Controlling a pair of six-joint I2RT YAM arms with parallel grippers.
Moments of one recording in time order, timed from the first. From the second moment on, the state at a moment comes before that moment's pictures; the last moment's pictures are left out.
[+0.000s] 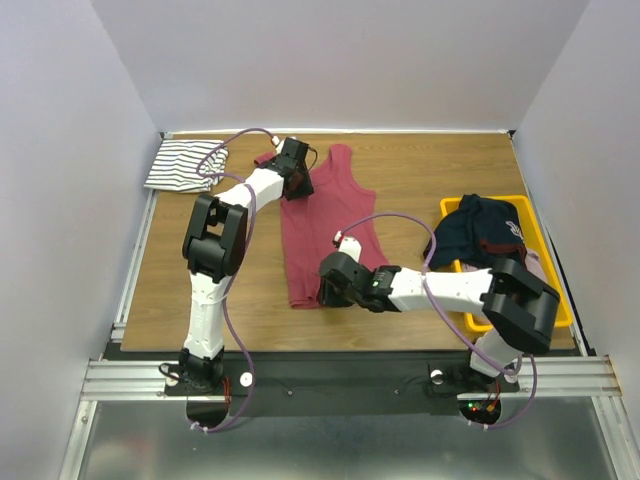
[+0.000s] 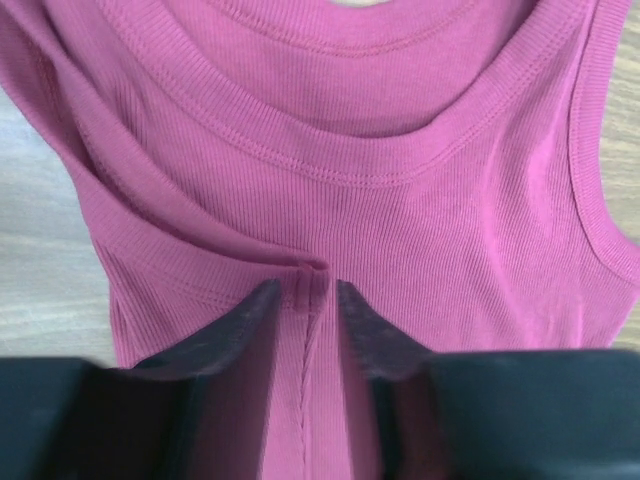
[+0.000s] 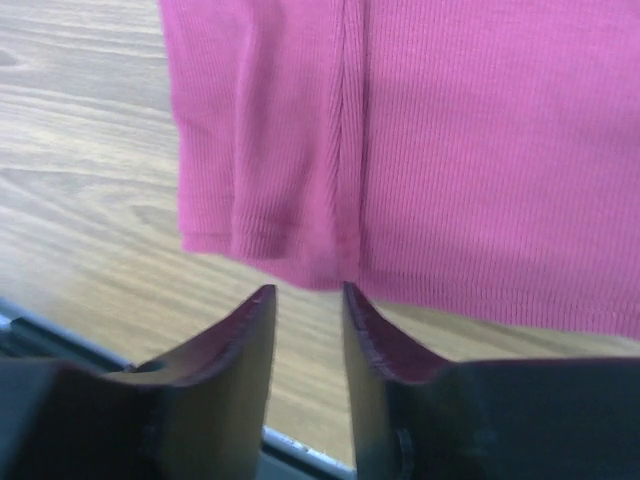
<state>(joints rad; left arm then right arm) -0.41 2.17 1.69 -0.38 -0.12 -0.61 1.09 1.62 0.93 -0.20 0.27 0.96</state>
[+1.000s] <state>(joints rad) -0.36 1.94 1.37 -0.23 -0.05 -0.68 1.09 1.69 0.92 -0.17 0.30 0.92</state>
